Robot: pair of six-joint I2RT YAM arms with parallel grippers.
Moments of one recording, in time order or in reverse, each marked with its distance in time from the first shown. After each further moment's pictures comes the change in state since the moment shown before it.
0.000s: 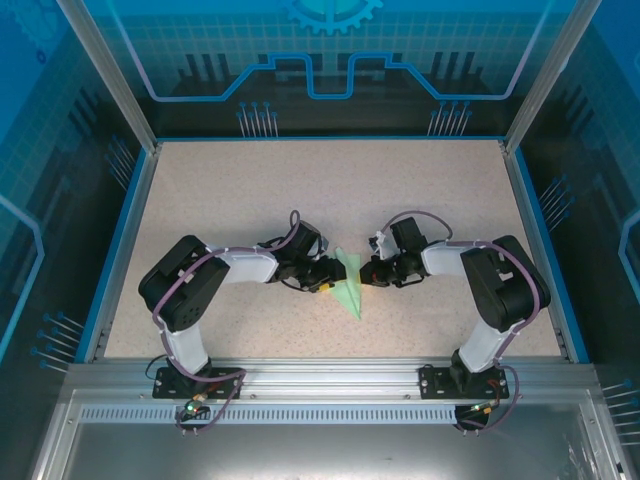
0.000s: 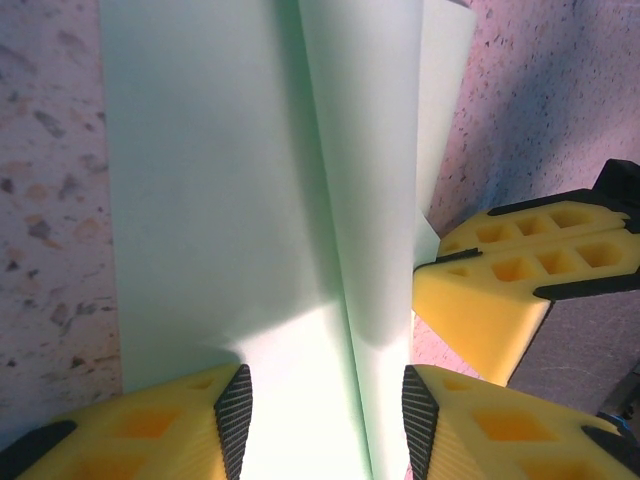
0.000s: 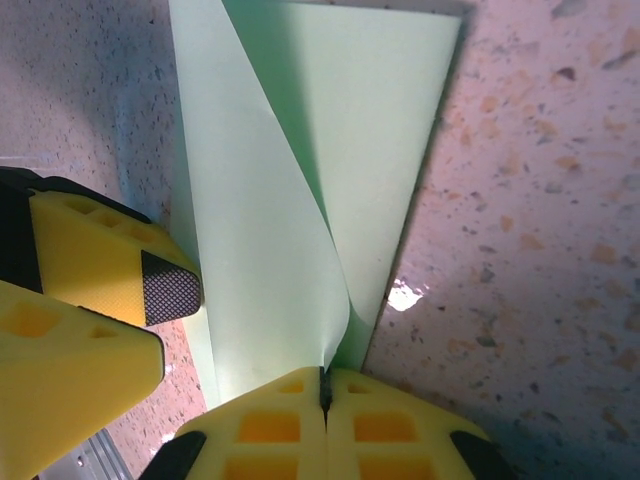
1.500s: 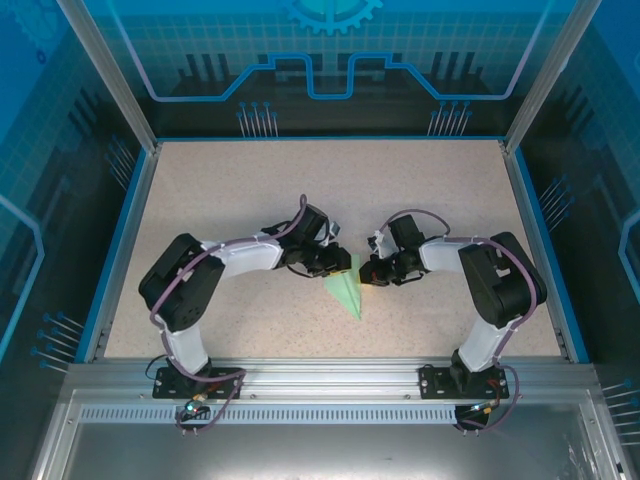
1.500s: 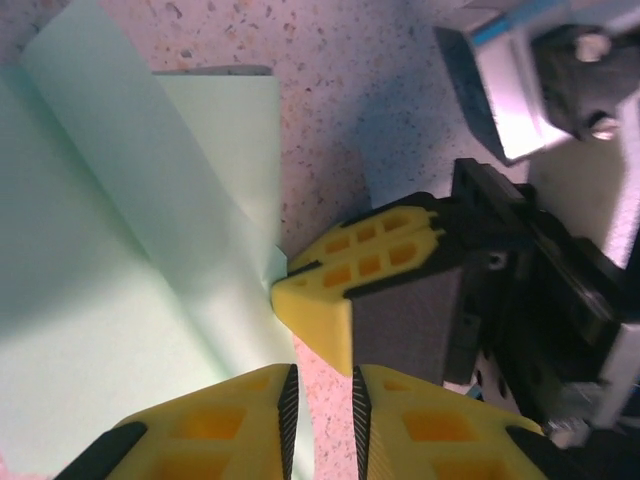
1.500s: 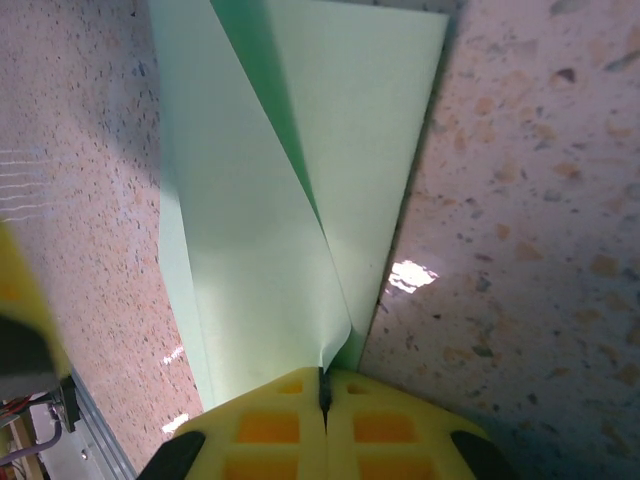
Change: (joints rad) left arm -0.001 0.021 0.178 -0.142 0.044 0.105; right arm 0.000 0.030 0.045 -0.069 0.002 -0.016
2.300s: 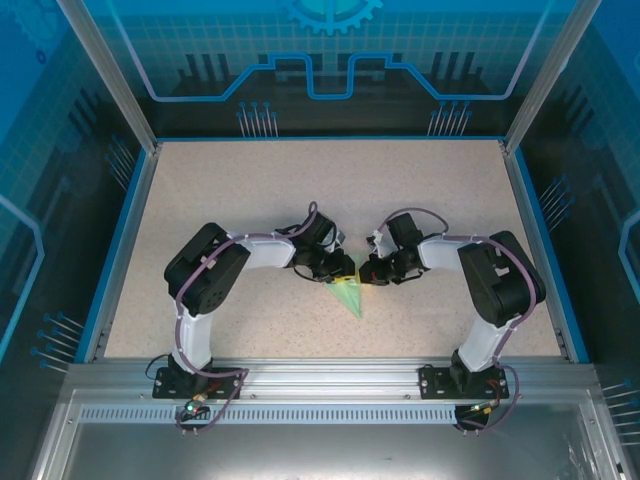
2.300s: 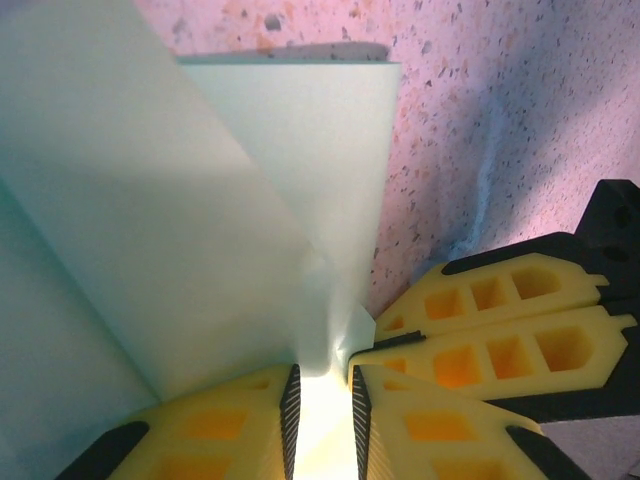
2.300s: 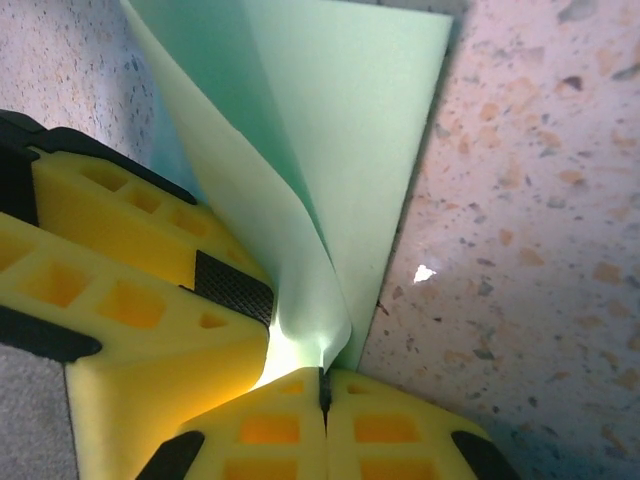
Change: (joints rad) left arm 0.000 0.149 0.040 0.033 0.042 -0.004; right arm 0.004 0.008 0.031 -0.052 0.017 -0.029
